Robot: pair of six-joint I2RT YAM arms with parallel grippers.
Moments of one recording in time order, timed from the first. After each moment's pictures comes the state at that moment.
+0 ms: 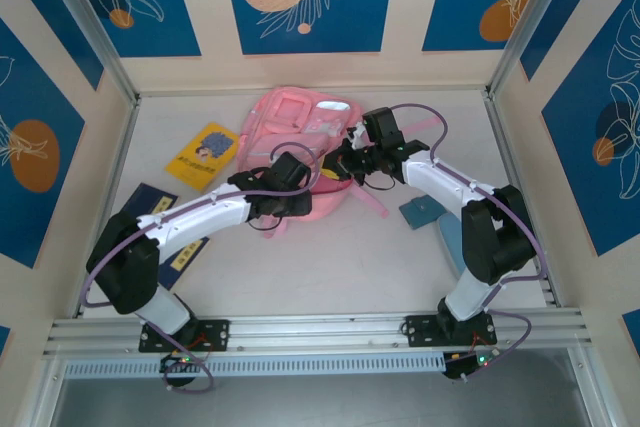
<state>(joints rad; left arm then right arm) -0.79 1.56 1.13 -0.60 -0.14 -0.71 0.45 1.67 1.20 -0.32 -0.72 1.01</state>
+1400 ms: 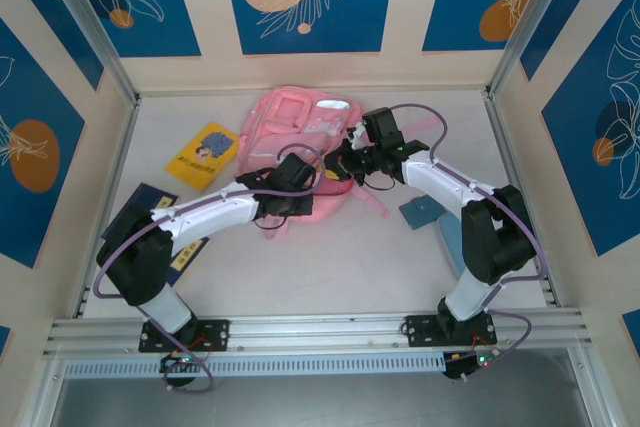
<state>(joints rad) -0.79 1.62 1.13 -0.54 -0.14 -0.68 0.45 1.67 1.20 -0.33 -0.71 1.00</state>
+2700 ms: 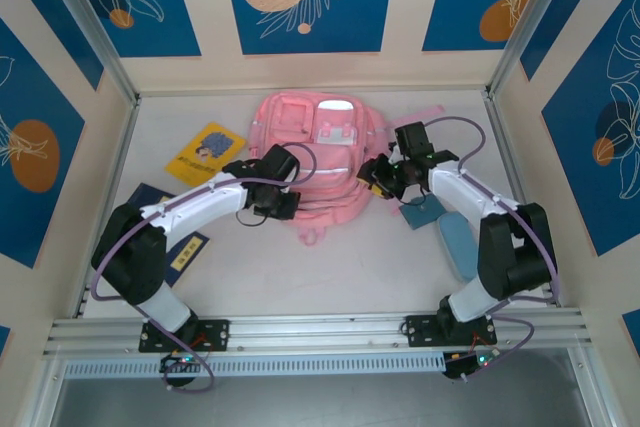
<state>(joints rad) -0.69 1.61 1.16 -0.75 0.05 -0.41 0.29 1.52 1.04 -0.55 -0.44 0.85</state>
